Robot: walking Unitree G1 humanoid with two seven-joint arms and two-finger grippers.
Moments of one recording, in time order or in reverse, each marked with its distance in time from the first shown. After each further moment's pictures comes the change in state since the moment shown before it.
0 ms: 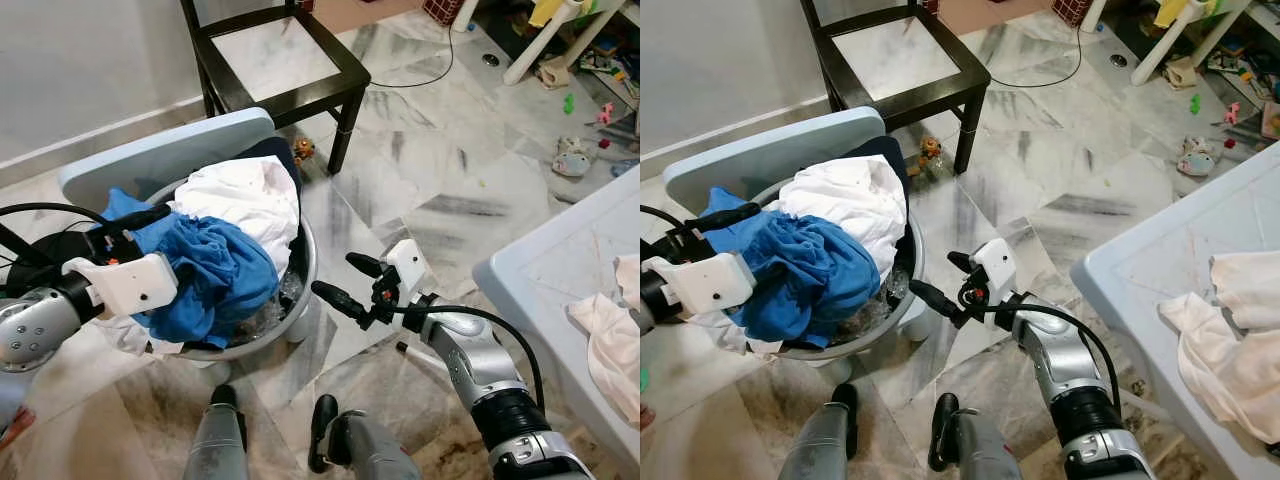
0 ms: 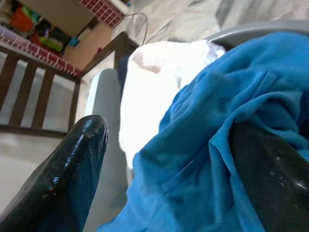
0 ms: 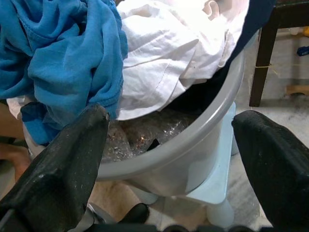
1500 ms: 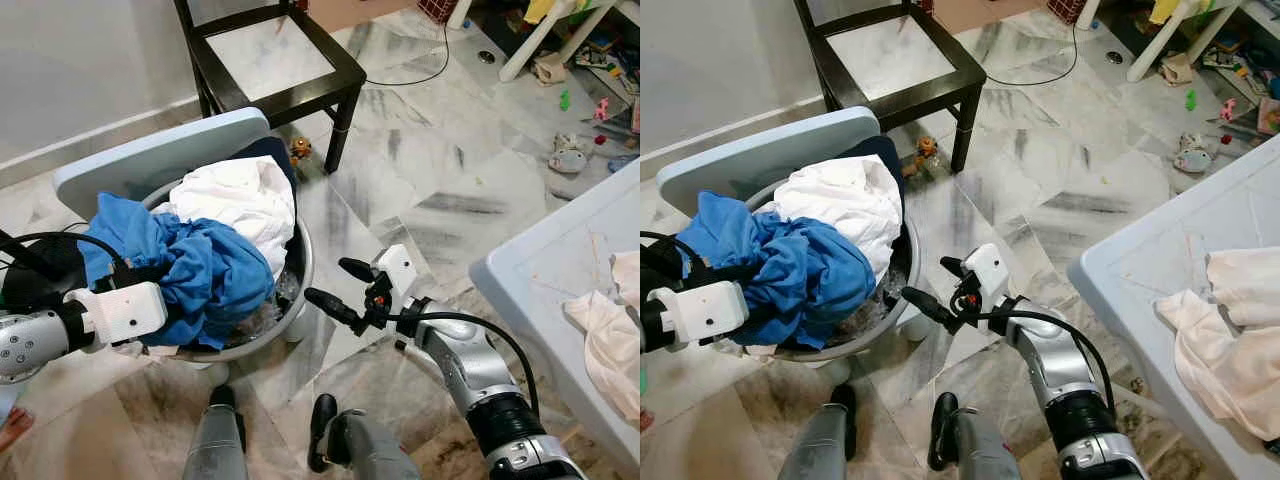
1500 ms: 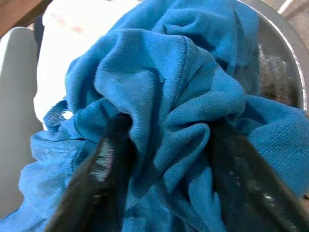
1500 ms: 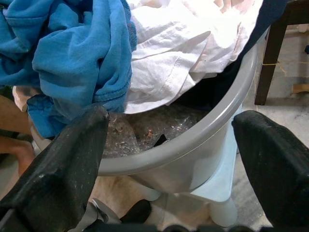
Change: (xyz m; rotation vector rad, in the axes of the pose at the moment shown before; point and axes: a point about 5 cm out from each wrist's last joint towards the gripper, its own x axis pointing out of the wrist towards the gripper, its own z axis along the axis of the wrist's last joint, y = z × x) left arm -0.012 -0.021 -0.027 -0.141 0.081 -0.216; right arm 0.004 0.008 -0.004 -0.012 0.013 0.020
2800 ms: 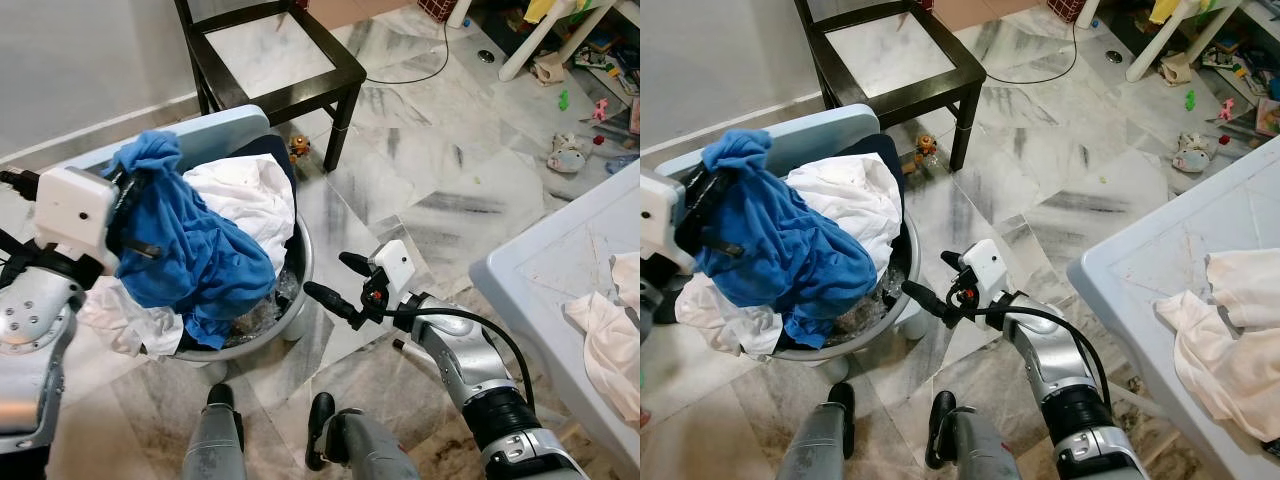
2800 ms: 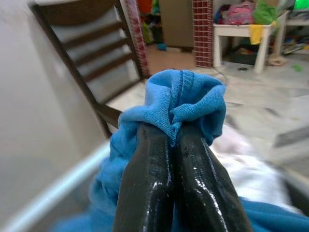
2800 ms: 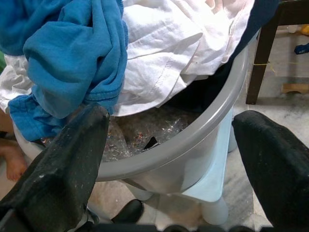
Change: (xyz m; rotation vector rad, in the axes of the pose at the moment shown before) left arm 0.008 0.026 0.065 -0.592 -0.327 0.662; right arm 0.006 -0.002 0.003 -0.021 -0.003 -0.029
